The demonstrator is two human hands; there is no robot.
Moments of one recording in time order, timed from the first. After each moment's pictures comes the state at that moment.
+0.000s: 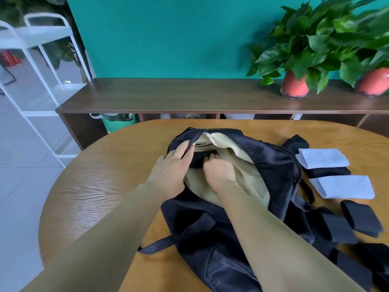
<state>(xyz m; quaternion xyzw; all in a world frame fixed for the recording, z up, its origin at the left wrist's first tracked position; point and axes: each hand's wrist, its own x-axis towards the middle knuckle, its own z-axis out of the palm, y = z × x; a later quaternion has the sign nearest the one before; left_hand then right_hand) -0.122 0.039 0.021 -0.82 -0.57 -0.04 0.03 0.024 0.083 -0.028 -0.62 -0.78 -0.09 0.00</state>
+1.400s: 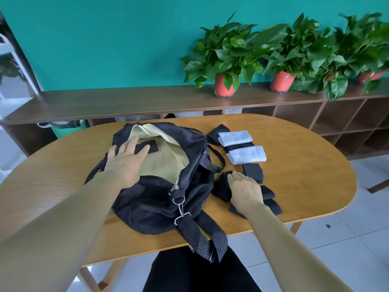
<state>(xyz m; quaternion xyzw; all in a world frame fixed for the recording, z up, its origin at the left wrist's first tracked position) -0.053 -0.035 0.050 -0.78 -0.62 0.07 0.08 0.243 -0.121 -0.011 -0.71 -0.70 -0.08 0.03</state>
